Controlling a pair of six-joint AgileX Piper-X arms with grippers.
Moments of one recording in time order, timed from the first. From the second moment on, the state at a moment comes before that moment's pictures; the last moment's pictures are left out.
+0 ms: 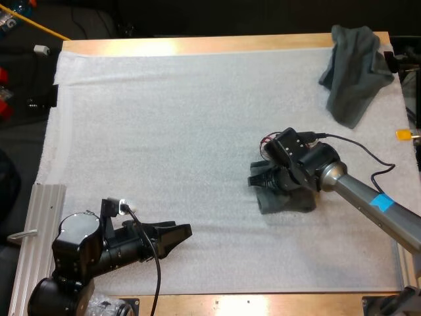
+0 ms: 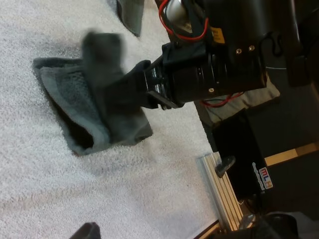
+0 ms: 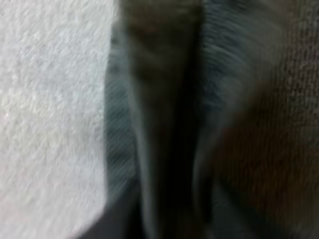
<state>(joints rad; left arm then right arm) -0.22 0.41 -0.55 0.81 0.81 -2.38 0.64 1.59 -1.06 0.83 -0.01 -1.37</state>
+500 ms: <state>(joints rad) -0.22 0.41 -0.55 0.81 0.81 -2.38 0.67 1.59 -1.06 0.80 -0.19 -1.36</state>
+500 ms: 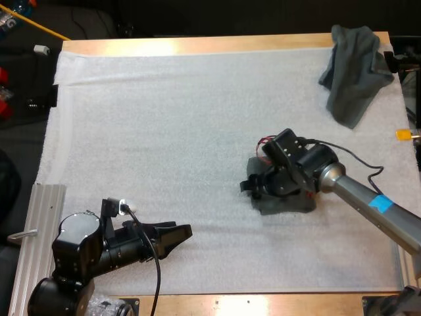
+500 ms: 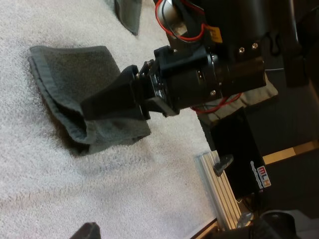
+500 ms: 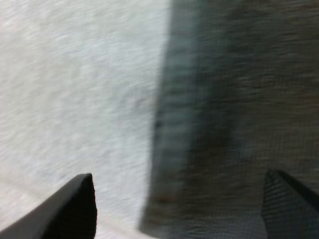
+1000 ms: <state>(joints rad) -0.22 0.41 -0.55 0.81 0.81 -2.38 0.73 1.66 -1.05 0.80 -0.23 -1.30</state>
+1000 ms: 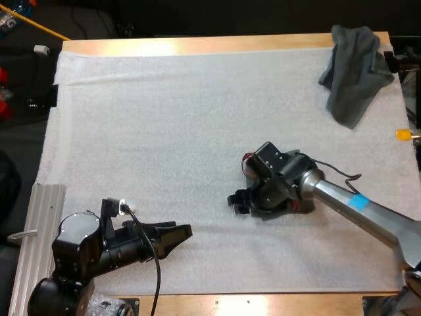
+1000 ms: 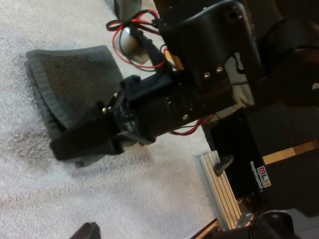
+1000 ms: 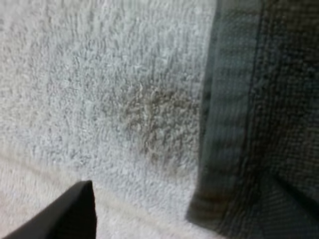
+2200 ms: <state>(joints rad) -0.22 0.41 -0.55 0.81 0.81 -2.38 0.73 0.52 -1.05 1.26 0.02 -1.28</state>
